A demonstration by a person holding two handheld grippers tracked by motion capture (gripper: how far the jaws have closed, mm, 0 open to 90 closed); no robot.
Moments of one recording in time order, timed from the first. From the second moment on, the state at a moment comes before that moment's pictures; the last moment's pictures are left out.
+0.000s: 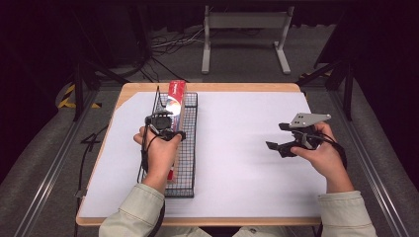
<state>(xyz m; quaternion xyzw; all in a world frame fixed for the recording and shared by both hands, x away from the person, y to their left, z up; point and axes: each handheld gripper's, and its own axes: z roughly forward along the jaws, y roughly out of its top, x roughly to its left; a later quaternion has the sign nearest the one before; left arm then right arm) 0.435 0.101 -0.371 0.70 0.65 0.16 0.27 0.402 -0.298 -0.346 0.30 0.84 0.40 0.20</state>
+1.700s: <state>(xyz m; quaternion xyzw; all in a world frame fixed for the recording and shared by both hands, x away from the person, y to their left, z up) 0.424 0.116 -0.334 0.73 0.50 0.19 0.42 0.403 -0.302 -0.359 0.31 0.84 0.40 0.18</state>
